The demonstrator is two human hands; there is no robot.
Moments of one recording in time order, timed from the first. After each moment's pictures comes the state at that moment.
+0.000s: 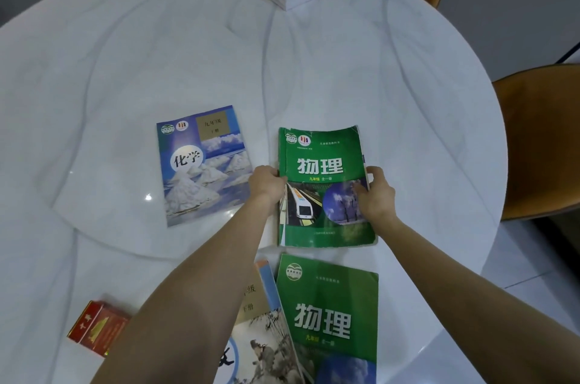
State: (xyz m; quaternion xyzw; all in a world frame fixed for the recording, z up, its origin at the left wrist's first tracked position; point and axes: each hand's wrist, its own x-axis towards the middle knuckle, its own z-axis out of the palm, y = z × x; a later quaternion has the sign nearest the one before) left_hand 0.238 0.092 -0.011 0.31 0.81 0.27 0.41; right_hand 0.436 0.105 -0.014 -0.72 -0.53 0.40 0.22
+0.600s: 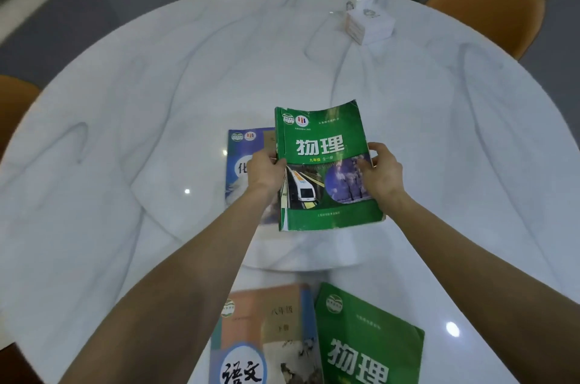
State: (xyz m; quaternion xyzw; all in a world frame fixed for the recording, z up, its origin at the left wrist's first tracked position) left_hand 0.133 0.087 0.039 0.27 0.83 0.40 0.28; right_hand 0.318 0.160 0.048 -0.60 -0.65 0.40 0.24
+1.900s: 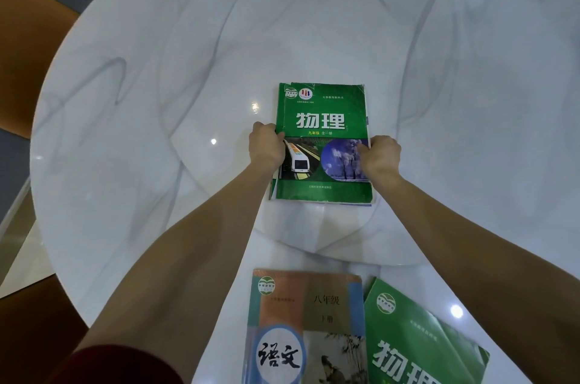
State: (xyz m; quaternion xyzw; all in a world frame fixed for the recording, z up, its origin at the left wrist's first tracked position) left_hand 0.025 0.067 -0.034 0.30 0.90 0.25 0.22; right_hand 0.198 0.159 -0.030 -0.62 -0.72 0.32 0.06
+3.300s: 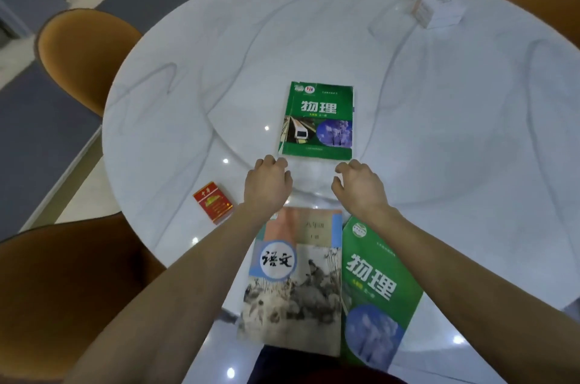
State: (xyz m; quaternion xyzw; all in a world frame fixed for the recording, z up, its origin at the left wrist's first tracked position) left_hand 0.159 -0.121 0.033 0.45 0.88 0.13 0.07; right_hand 0.307 -0.010 0.037 -0.39 -0.91 0.15 0.03
